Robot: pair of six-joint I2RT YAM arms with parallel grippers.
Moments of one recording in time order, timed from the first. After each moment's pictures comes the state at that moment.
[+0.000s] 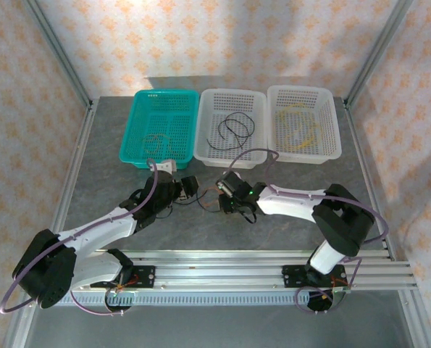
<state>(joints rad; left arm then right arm) -0.56 1.14 0.49 0.08 -0.09 -0.75 0.89 1.62 0.88 -0.34 0.10 0.63</state>
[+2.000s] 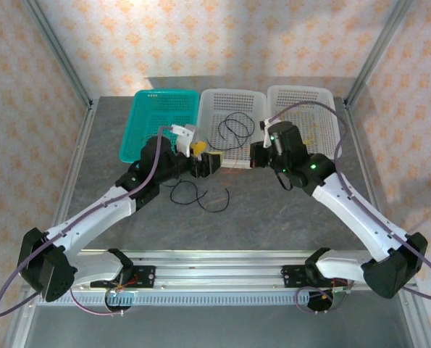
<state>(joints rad) -0.56 1.21 0.94 0.03 0.29 -0.30 0.58 1.20 1.23 -0.63 0.04 0.40</state>
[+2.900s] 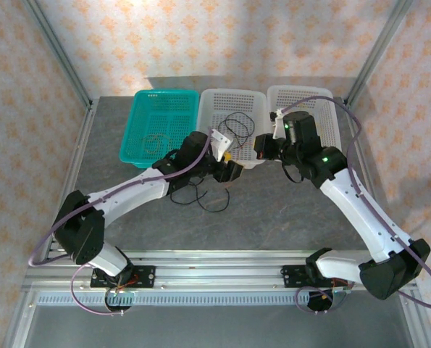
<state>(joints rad) -0.67 1.54 1.11 -0.09 0.28 -0.15 0.48 1.20 1.28 -0.67 -0.16 0.46</state>
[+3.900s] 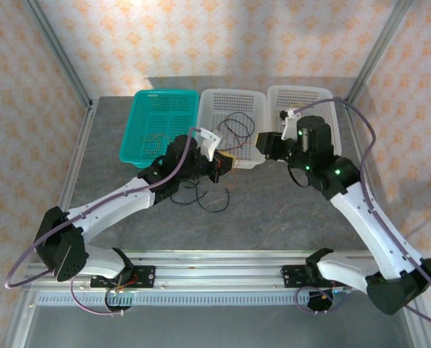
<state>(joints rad) -0.69 1.36 1.02 0.04 0.32 -0.31 0.47 1.05 1.20 -0.54 -0.18 0.48</state>
